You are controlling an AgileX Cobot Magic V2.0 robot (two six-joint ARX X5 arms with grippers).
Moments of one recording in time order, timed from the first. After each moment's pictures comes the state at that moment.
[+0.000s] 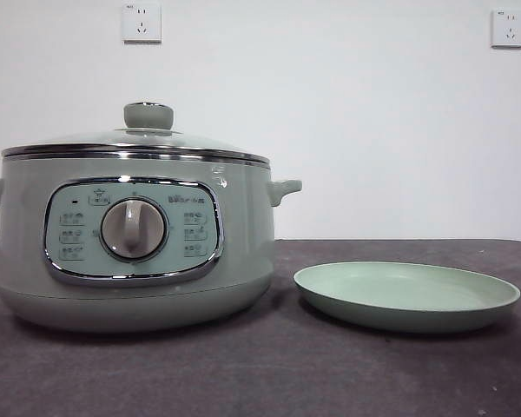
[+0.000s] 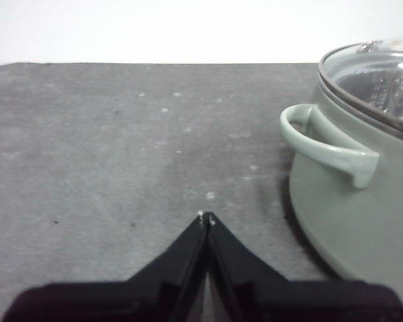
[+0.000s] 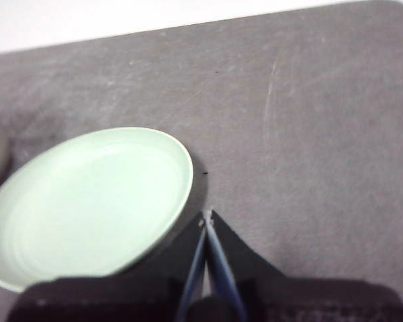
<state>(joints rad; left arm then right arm) 0.04 0.00 0.02 -0.20 -0.01 -0.05 0.06 0.00 0.07 -0.33 -0.08 0.12</state>
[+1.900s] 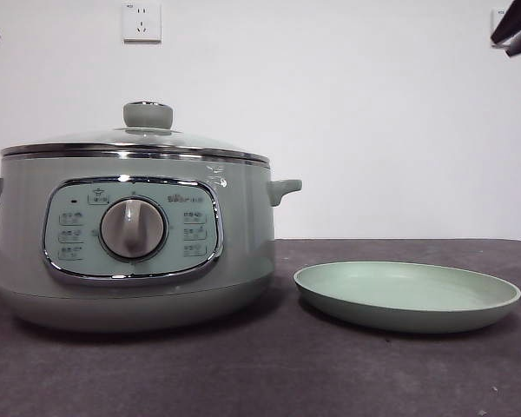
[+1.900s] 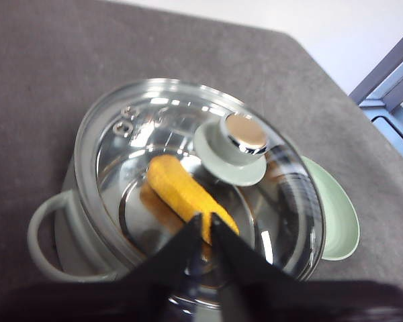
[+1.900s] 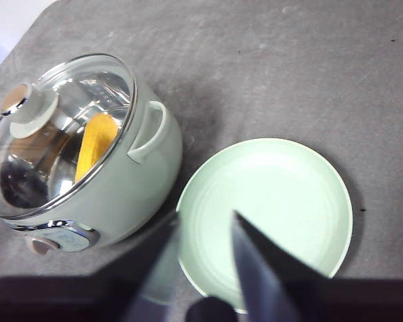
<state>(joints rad) 0.04 0.78 0.76 -0.49 0.60 -0.14 0.06 0.90 0.89 -0.62 -0.52 0.06</state>
